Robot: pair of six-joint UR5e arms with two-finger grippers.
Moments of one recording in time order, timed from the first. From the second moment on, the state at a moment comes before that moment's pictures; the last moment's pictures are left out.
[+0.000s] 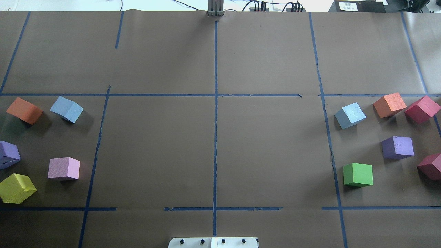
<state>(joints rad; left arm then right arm) -1.57 -1.55 -1.84 -1.42 -2.44 0.01 1.57 -1.55 1.79 -1.82 2.33 -0.09</state>
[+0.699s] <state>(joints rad) -1.57 -1.49 -1.89 -1.43 -2.45 0.01 1.55 -1.60 1.79 -1.70 2.41 -0.09</state>
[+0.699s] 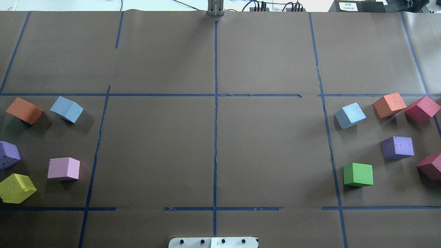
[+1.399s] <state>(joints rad) -1.56 -1.48 -1.89 -1.47 -2.48 0.01 1.28 -1.56 1.80 -1.45 2.38 0.20</state>
